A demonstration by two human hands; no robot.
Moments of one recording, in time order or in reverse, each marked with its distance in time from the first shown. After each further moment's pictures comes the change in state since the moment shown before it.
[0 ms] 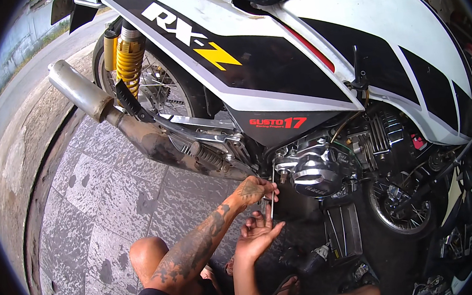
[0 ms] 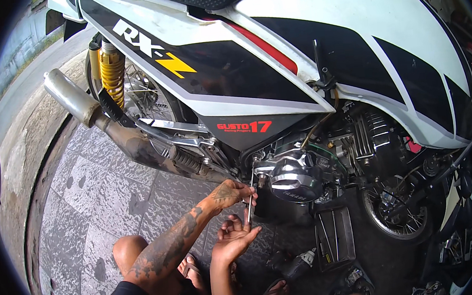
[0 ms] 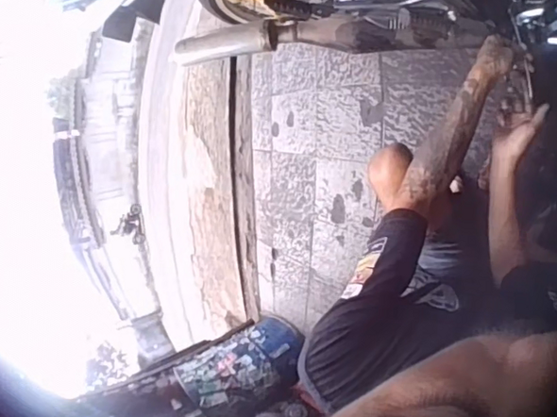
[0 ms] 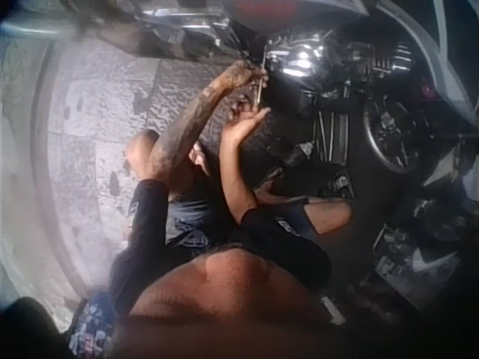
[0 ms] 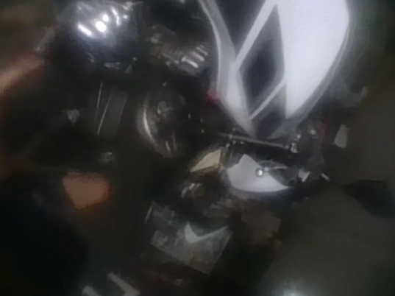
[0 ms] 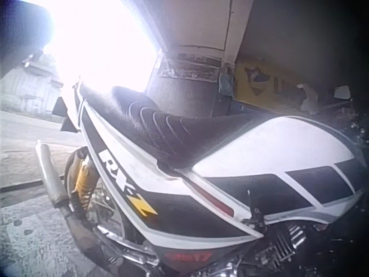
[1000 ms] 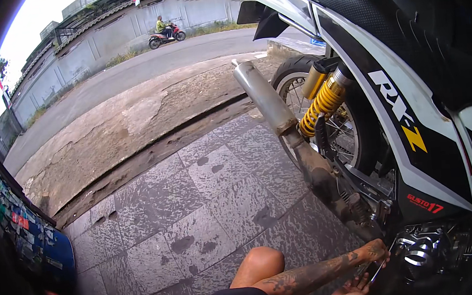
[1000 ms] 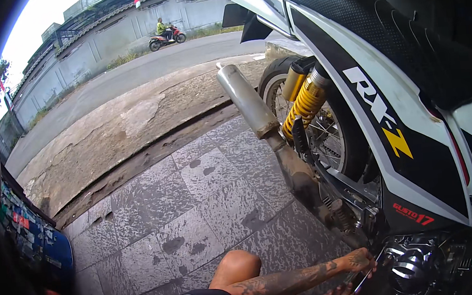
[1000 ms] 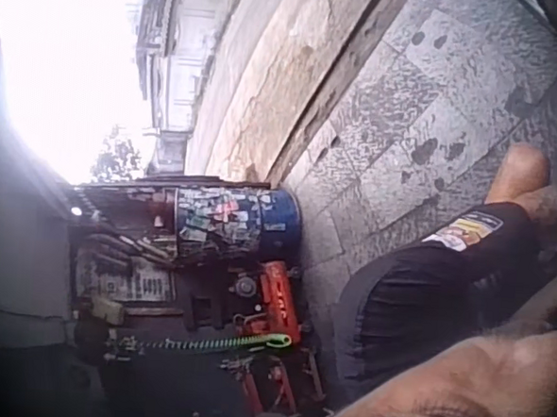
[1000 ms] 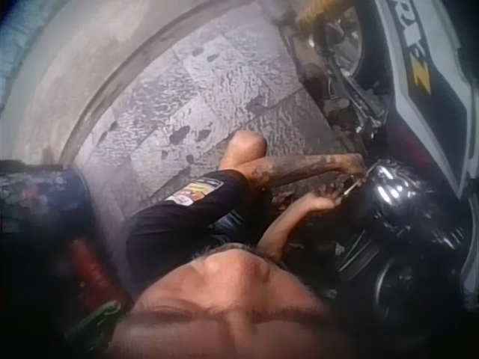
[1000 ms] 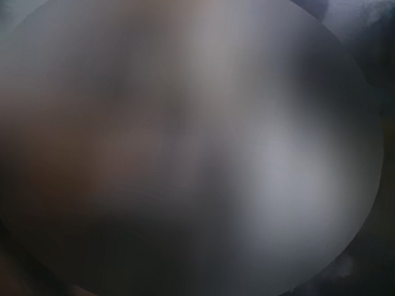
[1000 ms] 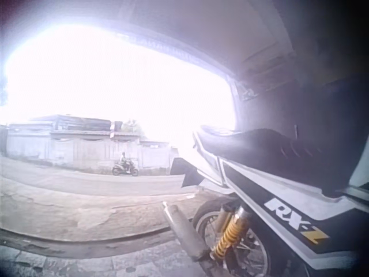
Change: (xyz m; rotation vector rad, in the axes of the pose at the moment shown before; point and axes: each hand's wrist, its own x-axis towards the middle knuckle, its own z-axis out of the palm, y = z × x) left_hand -0.002 -0.006 -0.012 -0.004 0.003 0.097; right_hand 0.031 0.001 -0.060 -0.405 -0.022 -0.121
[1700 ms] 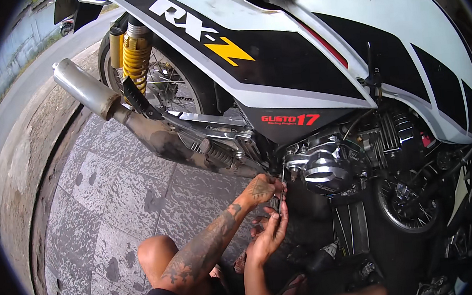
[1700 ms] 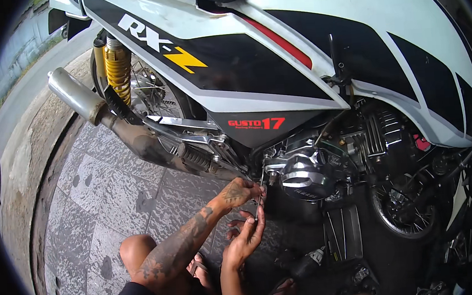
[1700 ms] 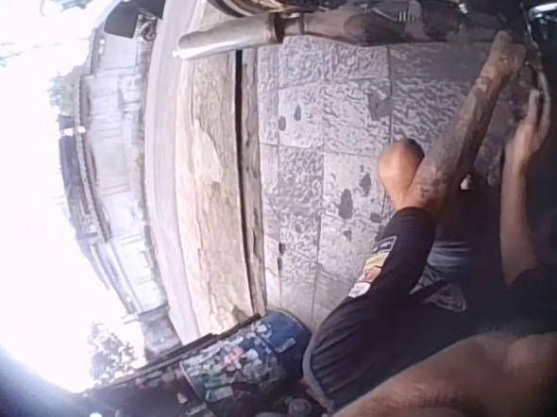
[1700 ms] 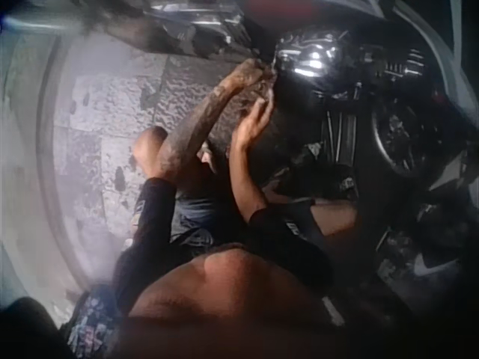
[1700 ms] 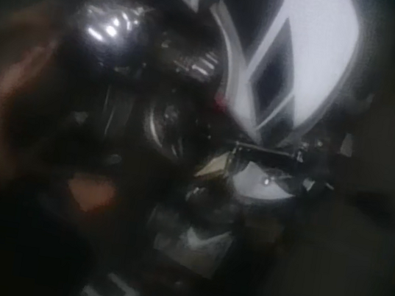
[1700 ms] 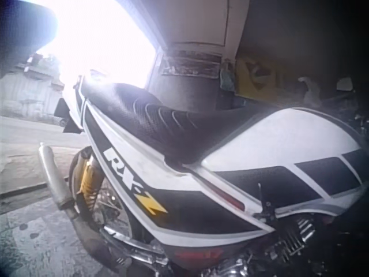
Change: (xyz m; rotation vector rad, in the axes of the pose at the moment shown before) left_hand 0.006 0.004 0.014 0.082 0.014 -0.016; right_hand -0.039 -0.040 0.062 -0.182 0.001 -0.171
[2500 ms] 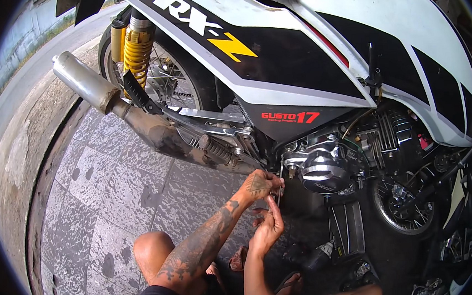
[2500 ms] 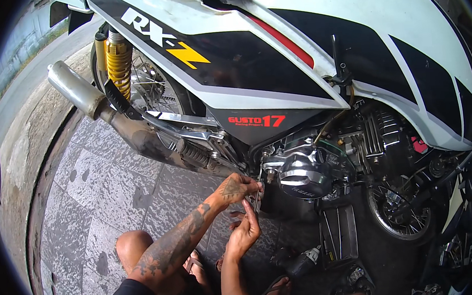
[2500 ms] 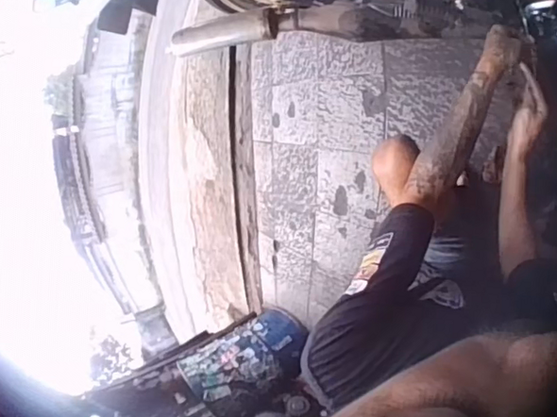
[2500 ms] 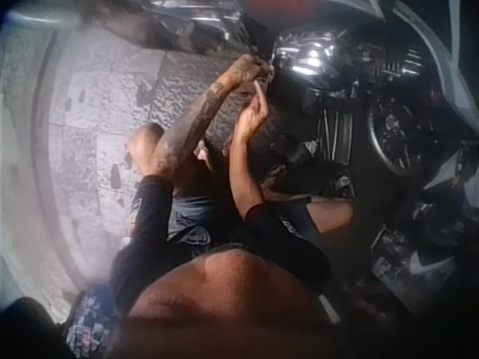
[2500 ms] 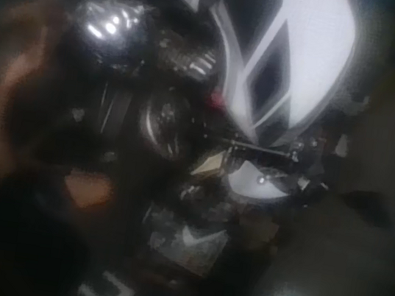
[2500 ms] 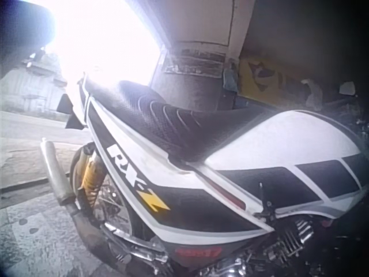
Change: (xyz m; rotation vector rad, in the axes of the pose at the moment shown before) left_hand -0.007 0.012 0.001 0.113 0.096 -0.063; right_hand 0.018 0.015 -0.010 -0.076 -0.097 -0.062
